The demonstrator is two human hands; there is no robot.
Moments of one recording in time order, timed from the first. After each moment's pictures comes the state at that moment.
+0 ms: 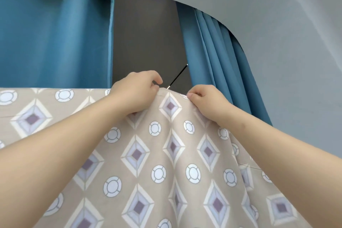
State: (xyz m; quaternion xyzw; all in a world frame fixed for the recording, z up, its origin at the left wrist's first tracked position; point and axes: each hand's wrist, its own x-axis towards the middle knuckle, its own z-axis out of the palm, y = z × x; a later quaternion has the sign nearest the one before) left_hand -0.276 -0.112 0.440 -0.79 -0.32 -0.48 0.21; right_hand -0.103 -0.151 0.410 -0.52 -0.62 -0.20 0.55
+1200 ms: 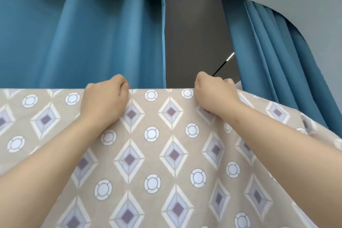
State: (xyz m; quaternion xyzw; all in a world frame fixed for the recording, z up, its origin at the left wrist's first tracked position) left_hand -0.441 -0.075 0.410 -0.61 -0.42 -0.60 0.31; right_hand -0.229 -0.110 0.429 -0.55 -0.58 -0.38 0.47
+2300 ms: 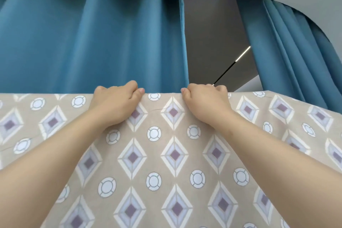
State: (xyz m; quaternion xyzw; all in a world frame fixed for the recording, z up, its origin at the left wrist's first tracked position) left_hand -0.506 -0.042 0.419 -0.68 -0.47 -0.47 0.32; right_hand -0.317 -0.075 0.417 -0.53 -0.62 -0.39 0.44
